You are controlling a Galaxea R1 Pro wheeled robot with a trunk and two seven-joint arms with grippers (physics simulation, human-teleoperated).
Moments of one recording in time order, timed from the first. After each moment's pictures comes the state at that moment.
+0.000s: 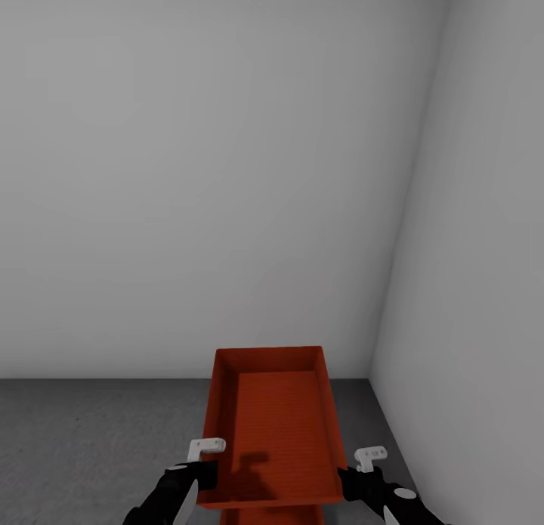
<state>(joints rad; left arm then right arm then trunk) -0.42 -0.15 0.16 -0.55 -0.13 0.33 0.07 -0.44 -0.04 0.10 -0.35 -0.09 -0.01 0.25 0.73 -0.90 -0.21</state>
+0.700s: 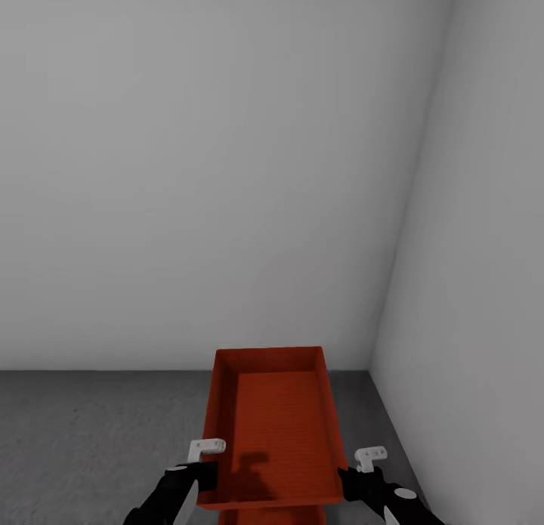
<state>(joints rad) -0.42 -0.15 0.15 -0.54 -0.13 0.33 0.08 -0.44 -0.04 0.10 -0.35 -0.09 -0.01 0.25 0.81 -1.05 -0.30</state>
